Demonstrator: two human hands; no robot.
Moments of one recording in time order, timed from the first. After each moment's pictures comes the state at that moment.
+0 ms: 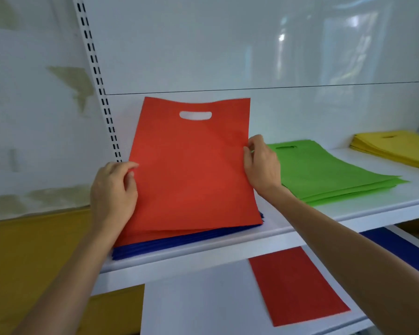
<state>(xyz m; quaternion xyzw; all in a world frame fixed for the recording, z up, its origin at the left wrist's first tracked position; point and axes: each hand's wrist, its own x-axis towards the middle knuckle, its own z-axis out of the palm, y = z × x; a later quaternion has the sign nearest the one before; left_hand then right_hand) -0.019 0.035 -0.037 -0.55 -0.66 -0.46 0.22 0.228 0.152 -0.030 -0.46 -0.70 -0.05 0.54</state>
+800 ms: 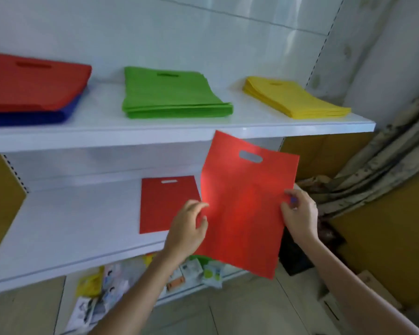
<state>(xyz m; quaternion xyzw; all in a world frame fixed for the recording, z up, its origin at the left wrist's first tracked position) 0.445 -0.011 -0.248 -0.69 -0.56 -0.43 -0.16 0.690 0.023 -0.206 -0.66 -0.59 0.10 0.45</state>
